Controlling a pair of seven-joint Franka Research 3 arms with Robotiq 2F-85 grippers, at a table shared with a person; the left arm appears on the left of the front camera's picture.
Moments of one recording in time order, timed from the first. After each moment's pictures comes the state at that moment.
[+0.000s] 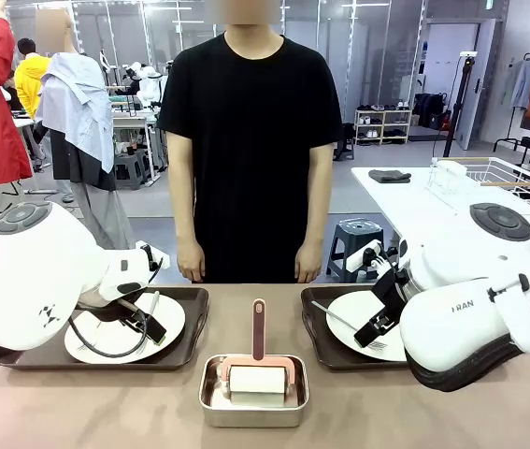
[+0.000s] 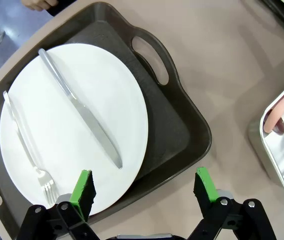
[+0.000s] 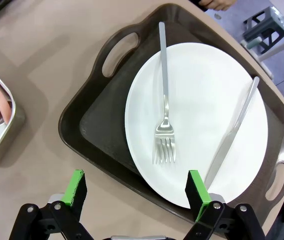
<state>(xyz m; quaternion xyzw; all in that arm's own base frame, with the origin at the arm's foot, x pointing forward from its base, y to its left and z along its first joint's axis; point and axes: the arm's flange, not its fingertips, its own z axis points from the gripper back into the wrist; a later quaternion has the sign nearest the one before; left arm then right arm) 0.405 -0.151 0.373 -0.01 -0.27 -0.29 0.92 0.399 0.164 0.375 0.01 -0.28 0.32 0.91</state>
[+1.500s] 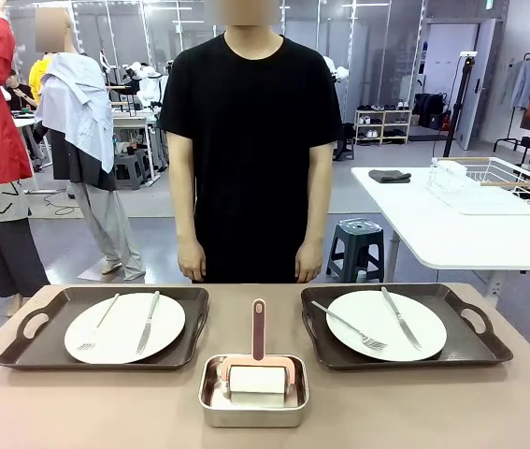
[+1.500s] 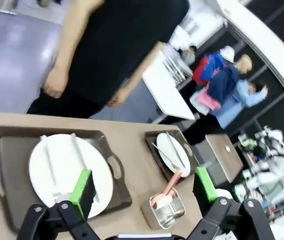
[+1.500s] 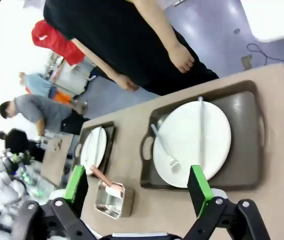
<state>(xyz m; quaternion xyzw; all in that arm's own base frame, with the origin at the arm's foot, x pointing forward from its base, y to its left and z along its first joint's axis) 0.344 0.169 0.525 -0.43 -0.45 0.00 0.78 0.353 -0.171 0.533 0.43 -0.37 -0.10 0.82</state>
